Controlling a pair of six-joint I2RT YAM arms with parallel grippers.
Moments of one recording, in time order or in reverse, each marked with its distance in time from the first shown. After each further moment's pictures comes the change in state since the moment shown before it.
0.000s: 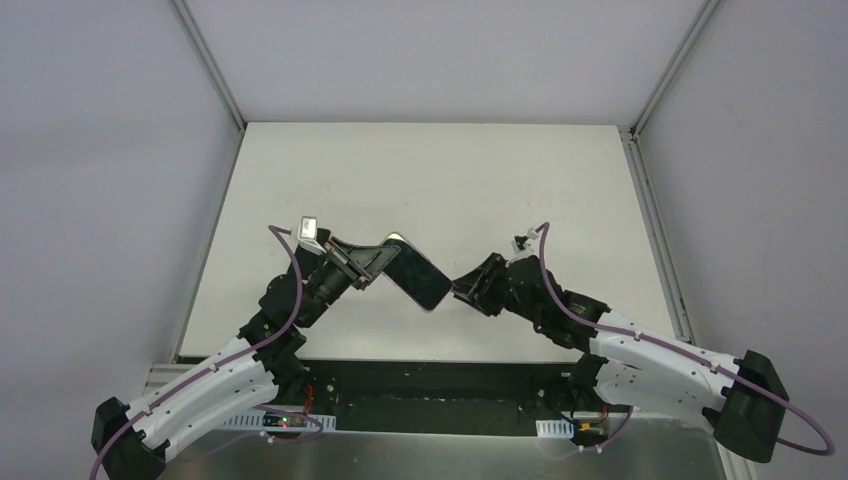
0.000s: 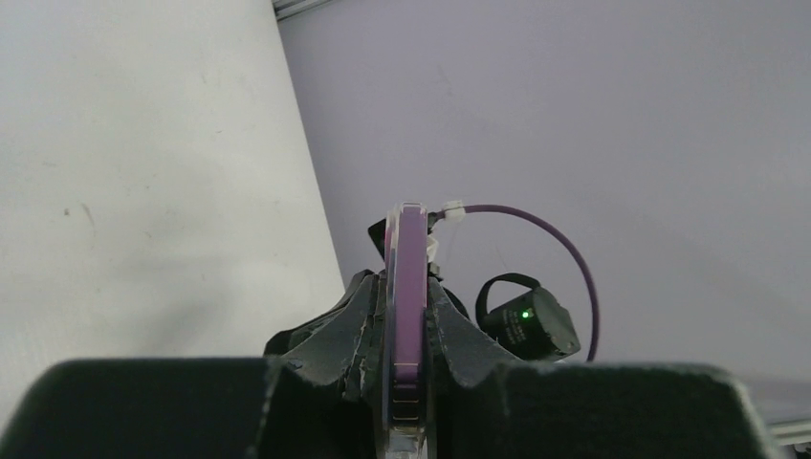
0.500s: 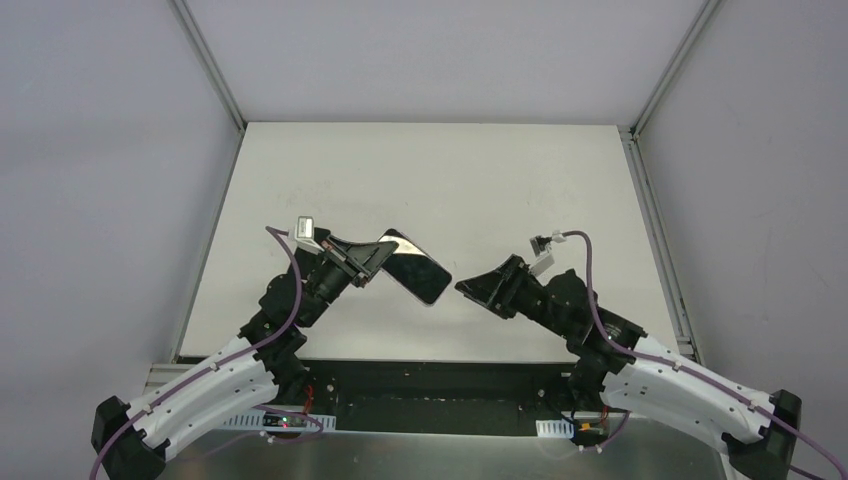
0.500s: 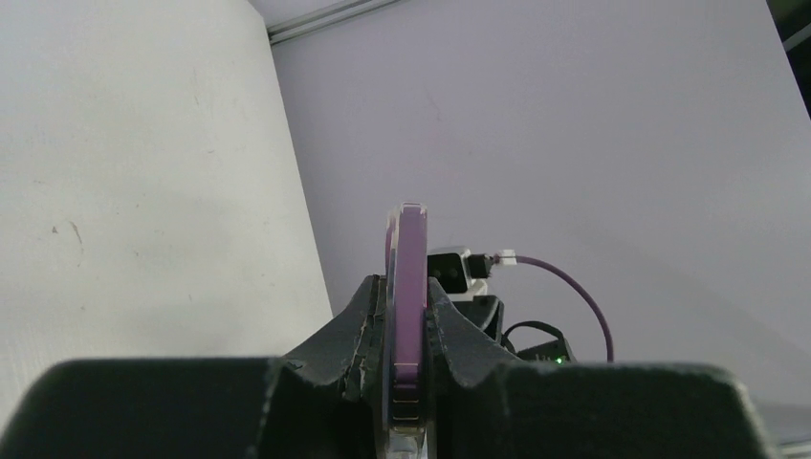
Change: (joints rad) left arm 0.000 -0.006 0.002 0.025 -0.036 -0.018; right arm 0.014 -0.287 -0.047 0.003 -0.018 -0.120
